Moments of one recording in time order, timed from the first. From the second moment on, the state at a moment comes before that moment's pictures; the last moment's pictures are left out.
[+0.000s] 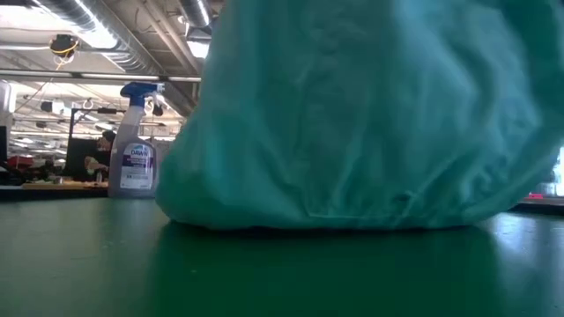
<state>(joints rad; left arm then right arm) -0.58 2.01 1.91 -0.84 -0.60 -0.54 0.39 1.31 1.34 -0.89 -0.18 0.12</state>
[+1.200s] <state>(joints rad) 0.02 1.56 0.90 -0.52 -0.40 -0.28 -0.30 1.82 1.21 -0.32 -0.21 0.11</state>
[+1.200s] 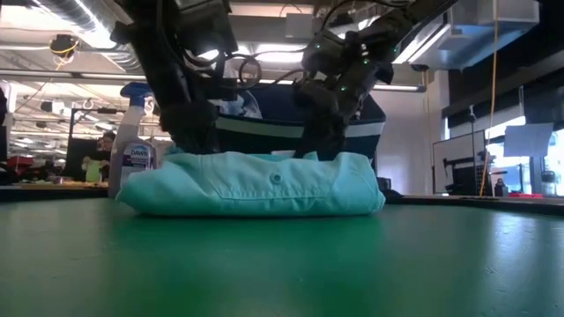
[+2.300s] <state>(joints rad) 0.16 1.41 0.62 0.03 -0.24 -0.20 -0.14 1.78 0.89 0.25 -0.10 0.18</state>
